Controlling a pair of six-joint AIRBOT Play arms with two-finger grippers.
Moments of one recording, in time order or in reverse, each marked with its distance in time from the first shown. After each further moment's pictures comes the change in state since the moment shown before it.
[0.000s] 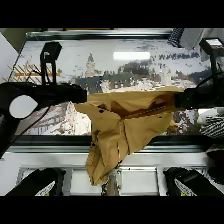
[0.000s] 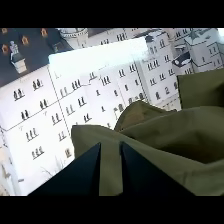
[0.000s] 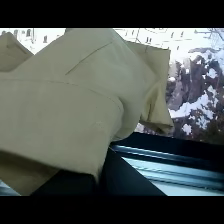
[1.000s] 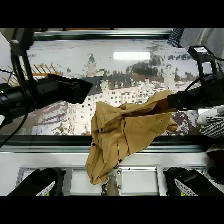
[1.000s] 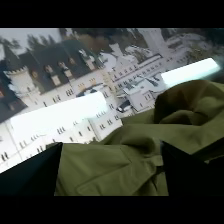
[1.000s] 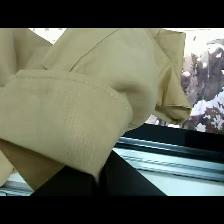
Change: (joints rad) left arm -0.030 0.123 0.092 -0.090 0.058 0.065; right arm 0.001 -0.028 -0.047 0.037 -0.014 0.029
